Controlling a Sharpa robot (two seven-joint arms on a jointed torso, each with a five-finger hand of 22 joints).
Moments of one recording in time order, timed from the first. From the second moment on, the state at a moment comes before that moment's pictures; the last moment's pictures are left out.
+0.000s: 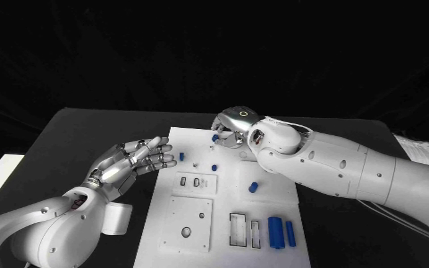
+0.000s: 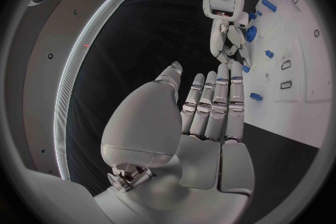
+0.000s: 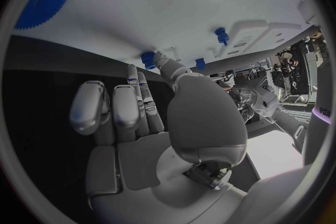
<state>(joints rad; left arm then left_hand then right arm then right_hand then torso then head) 1.18 -1.08 -0.01 1.91 0.09 -0.34 0.47 1.37 -0.02 0.08 0.18 0.19 0.95 0.22 0.09 0.07 1.00 0.17 0.08 0.07 1.06 0.13 0.16 0.15 0.18 0.91 0.24 0.33 0.12 1.26 -0.63 0.07 1.34 -1.85 -0.30 -0.19 1.23 -0.16 0.42 -0.01 0.06 1.04 0.15 0.06 0.09 1.15 0.08 0.07 0.11 1.46 -0.01 1.24 0.99 0.10 1.36 0.10 1.30 1.05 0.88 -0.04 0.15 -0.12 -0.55</state>
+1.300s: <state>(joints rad) 1.18 -0.95 -0.01 1.79 -0.14 -0.33 0.28 1.37 -0.02 0.08 0.15 0.19 1.01 0.19 0.07 0.07 1.12 0.13 0.07 0.07 1.25 0.06 0.29 0.29 0.18 1.12 0.16 0.49 0.19 1.25 -0.97 0.09 1.57 -1.44 -0.36 -0.20 1.32 -0.15 0.06 0.18 0.27 0.94 0.15 0.11 0.09 1.41 0.06 1.27 1.30 1.47 -0.03 1.49 1.31 0.07 1.46 0.08 1.44 1.30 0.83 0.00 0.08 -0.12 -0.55</state>
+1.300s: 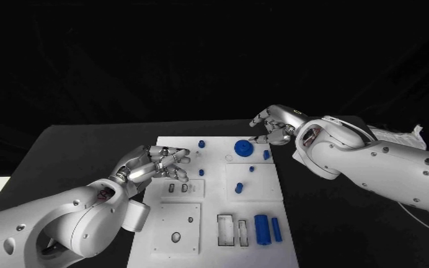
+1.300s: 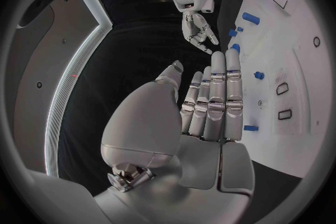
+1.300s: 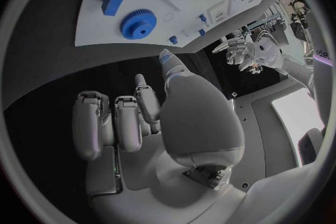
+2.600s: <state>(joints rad) 1.18 -0.96 -0.01 1.80 -0.15 -0.35 0.26 1.37 -0.02 0.08 0.15 0.19 1.01 0.19 0.07 0.07 1.12 0.13 0.07 0.07 1.23 0.07 0.29 0.30 0.18 1.10 0.16 0.49 0.19 1.19 -0.88 0.09 1.52 -1.64 -0.27 -0.30 1.38 -0.14 0.05 0.23 0.24 0.94 0.15 0.15 0.10 1.46 0.06 1.43 1.31 1.46 -0.02 1.53 1.31 0.05 1.46 0.08 1.48 1.31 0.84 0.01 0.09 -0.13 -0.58</state>
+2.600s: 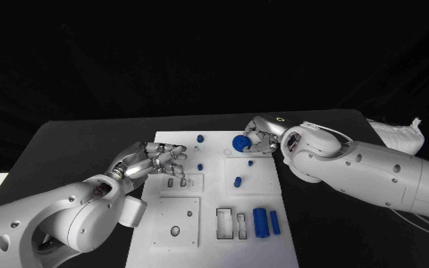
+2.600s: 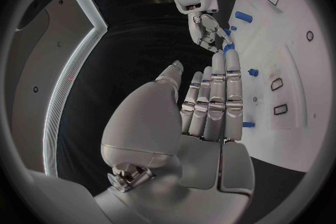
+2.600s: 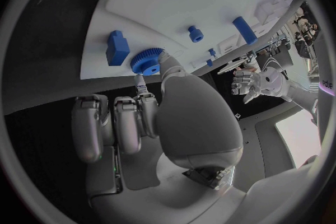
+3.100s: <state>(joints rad) 1.18 -0.96 -0.01 1.80 -0.15 -0.35 0.26 1.37 -0.02 0.08 0.15 0.19 1.01 0.19 0.07 0.07 1.12 0.13 0.07 0.07 1.23 0.07 0.29 0.30 0.18 1.10 0.17 0.49 0.19 1.19 -0.87 0.09 1.52 -1.66 -0.27 -0.31 1.38 -0.12 0.06 0.23 0.24 0.96 0.14 0.15 0.10 1.46 0.06 1.45 1.31 1.46 -0.02 1.54 1.31 0.05 1.46 0.08 1.49 1.31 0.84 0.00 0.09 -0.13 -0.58</state>
